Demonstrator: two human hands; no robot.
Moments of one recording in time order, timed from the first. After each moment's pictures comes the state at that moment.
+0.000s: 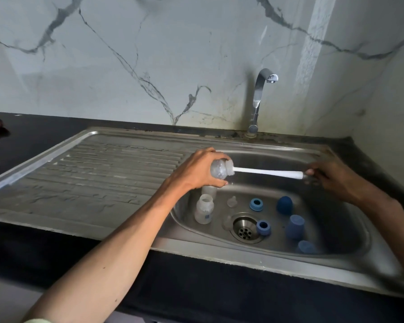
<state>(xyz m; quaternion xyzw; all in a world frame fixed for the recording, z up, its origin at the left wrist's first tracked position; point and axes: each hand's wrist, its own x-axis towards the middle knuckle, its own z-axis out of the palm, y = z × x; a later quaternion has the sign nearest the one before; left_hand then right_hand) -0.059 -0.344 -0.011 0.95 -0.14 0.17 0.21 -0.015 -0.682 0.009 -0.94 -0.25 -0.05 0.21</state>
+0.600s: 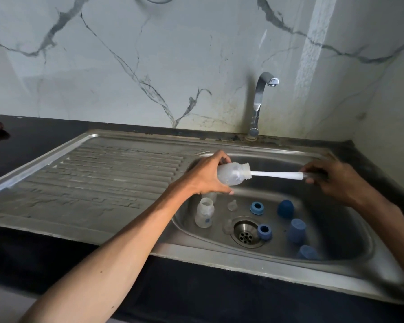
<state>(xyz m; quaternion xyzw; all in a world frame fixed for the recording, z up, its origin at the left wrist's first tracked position) -0.050 -0.353 -0.020 0.94 -0.12 0.12 0.30 -0.023 -0.676 0.012 -0.95 -0.23 -0.10 0.21</state>
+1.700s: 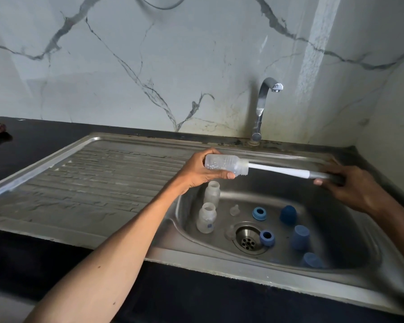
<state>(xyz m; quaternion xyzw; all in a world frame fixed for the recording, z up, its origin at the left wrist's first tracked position) -0.045 -0.330 -0.012 0.81 -0.08 0.08 0.58 -0.036 -0.678 0.025 -0.96 -0.13 -0.10 0.24</state>
